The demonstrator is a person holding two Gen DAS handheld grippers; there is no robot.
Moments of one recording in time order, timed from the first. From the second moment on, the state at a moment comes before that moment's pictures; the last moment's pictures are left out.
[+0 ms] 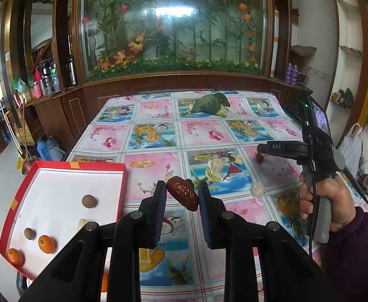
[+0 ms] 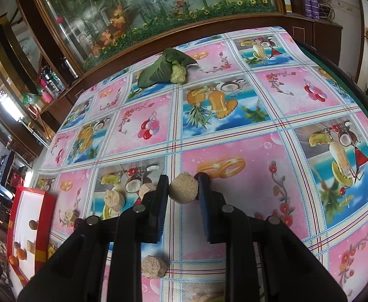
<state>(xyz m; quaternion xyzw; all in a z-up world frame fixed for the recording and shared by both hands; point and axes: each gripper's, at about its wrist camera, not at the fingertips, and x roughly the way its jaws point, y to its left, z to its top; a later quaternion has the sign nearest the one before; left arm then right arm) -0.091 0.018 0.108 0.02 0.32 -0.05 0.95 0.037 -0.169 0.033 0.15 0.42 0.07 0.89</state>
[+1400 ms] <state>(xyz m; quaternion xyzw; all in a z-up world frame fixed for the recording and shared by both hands) -0.098 0.007 0.093 0.03 0.34 -0.06 0.94 0.037 -0.179 0.030 0.17 0.42 0.05 0.89</state>
